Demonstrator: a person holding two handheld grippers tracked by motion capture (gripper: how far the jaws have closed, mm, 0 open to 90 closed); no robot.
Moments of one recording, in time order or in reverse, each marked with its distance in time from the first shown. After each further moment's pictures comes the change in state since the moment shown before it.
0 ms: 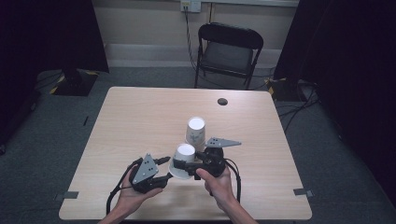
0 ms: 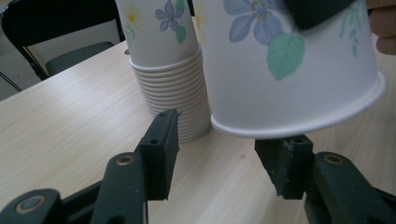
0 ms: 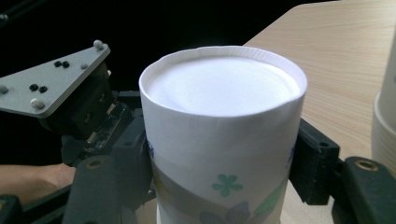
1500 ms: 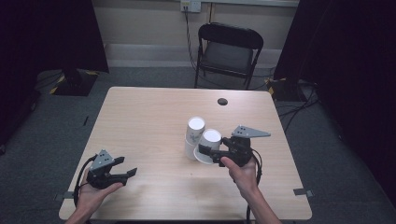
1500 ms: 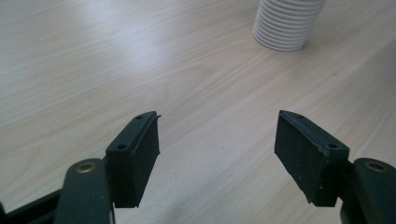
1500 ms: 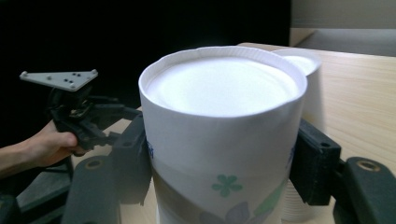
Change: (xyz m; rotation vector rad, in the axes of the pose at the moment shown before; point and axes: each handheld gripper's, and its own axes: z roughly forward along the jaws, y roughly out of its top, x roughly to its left) left arm 0.073 -0.055 -0.072 0.206 0.132 -0.265; right arm -0.023 0.030 -0.061 -0.066 -0.147 -0.111
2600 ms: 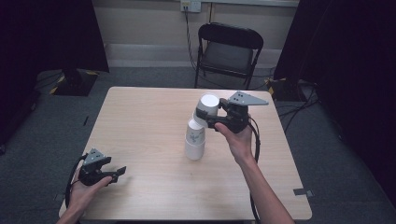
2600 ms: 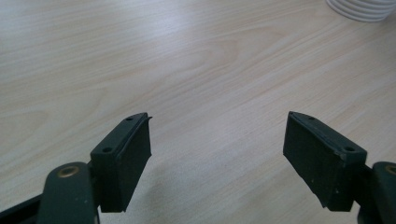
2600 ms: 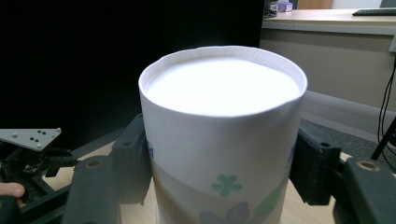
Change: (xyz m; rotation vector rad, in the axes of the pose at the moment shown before) left arm 0.041 -0.025 0.003 0.077 0.103 -0.114; right arm -0.015 0.082 0.020 -0.120 -0.117 -0.187
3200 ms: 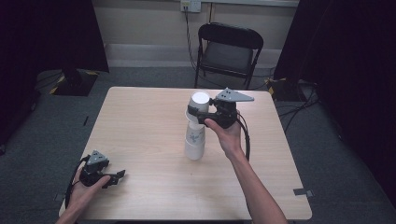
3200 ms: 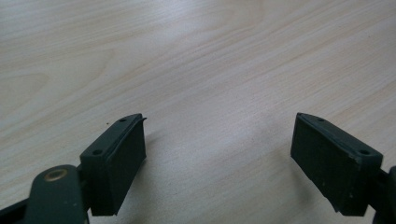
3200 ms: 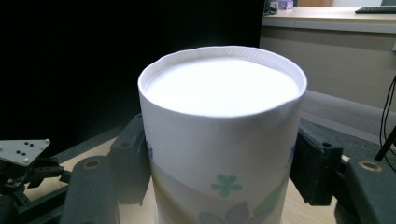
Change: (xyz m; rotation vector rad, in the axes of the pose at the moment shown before) left arm 0.008 -0.011 0.011 0.097 0.039 -0.011; right arm -0.006 -0.006 0.039 0.008 -0.004 -0.009
